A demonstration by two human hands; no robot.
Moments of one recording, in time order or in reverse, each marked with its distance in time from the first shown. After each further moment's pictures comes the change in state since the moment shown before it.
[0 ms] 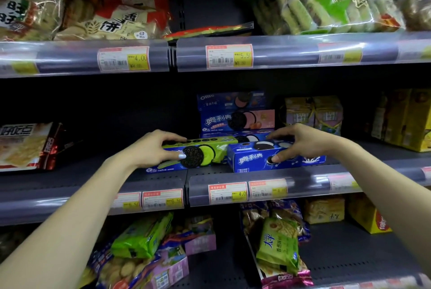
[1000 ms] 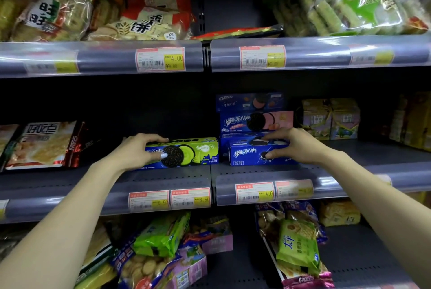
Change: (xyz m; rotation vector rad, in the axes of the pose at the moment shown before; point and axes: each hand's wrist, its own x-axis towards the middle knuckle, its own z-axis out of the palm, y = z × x) left_hand -0.024 -0.079 -0.027 0.071 0.151 -0.128; right_hand 0.026 -0.030 0.041 -0.064 0.205 -0.151
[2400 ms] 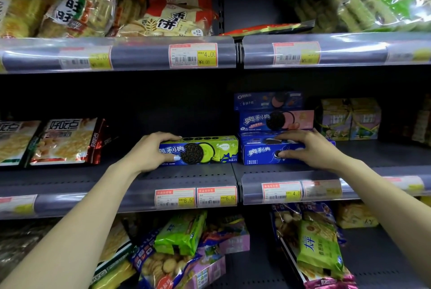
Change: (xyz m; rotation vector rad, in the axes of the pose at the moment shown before) left_hand -0.002 -0.027 0.002 -0.094 0.067 0.100; right_hand 0.002 -0.010 0.025 -0.057 0.115 -0.008
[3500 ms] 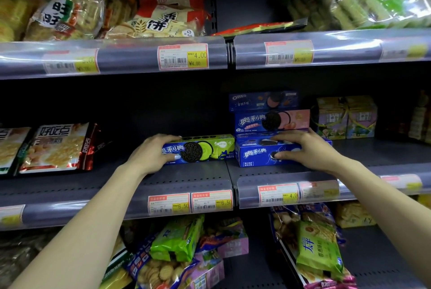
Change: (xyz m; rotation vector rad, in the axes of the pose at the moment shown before) left_hand 0.022 -0.006 0.018 0.135 -0.001 0.009; right_hand -0.003 -0.005 -0.002 -0.028 0.004 0.030
